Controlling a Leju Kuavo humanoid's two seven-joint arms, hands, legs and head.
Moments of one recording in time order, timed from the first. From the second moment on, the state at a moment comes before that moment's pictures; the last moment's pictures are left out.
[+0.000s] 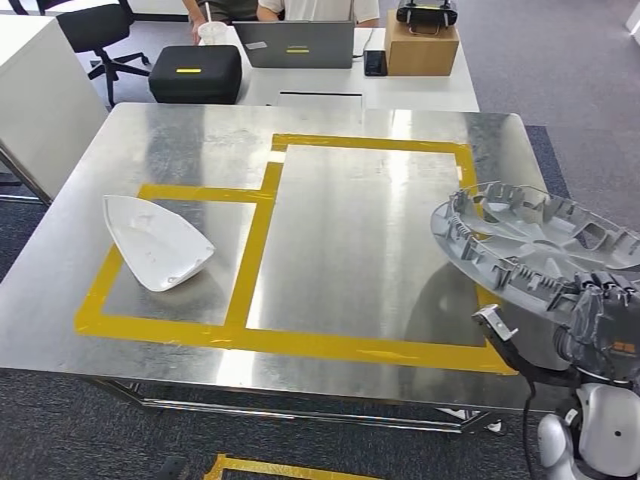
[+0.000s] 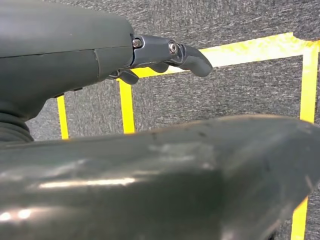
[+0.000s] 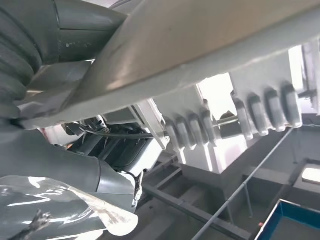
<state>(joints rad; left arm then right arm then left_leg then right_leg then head) -0.10 -0.14 1.17 -0.26 -1.34 0.01 -0.09 0.02 0.00 -0.10 -1.72 1.57 -0.53 0.02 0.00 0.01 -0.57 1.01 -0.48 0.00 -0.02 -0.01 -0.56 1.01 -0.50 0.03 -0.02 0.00</state>
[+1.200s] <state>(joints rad) -0.12 -0.14 1.14 -0.26 -1.40 0.01 -0.07 -0.08 -0.20 0.28 -1.50 1.57 -0.63 -0.08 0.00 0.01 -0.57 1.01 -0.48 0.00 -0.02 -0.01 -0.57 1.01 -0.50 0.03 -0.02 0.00</state>
